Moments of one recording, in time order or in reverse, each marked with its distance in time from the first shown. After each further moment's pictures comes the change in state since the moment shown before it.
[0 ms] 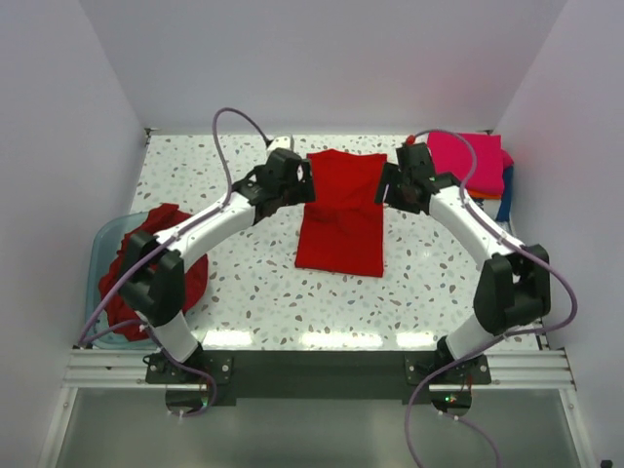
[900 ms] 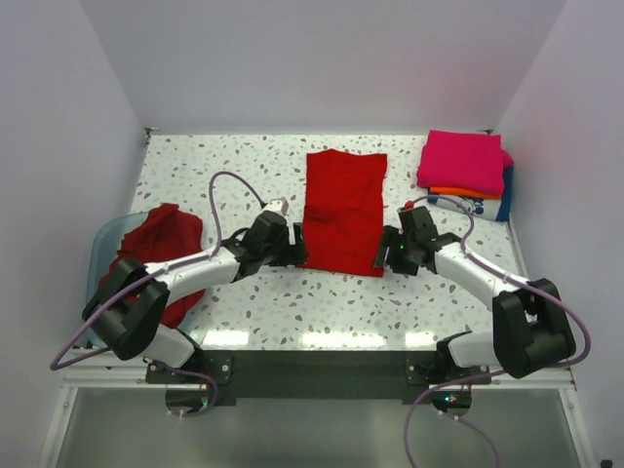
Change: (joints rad) left arm -0.078 -0.289 -0.671 0.288 0.212 -0.086; right arm 0.044 -0.294 -0.624 0.180 -0.203 0.106
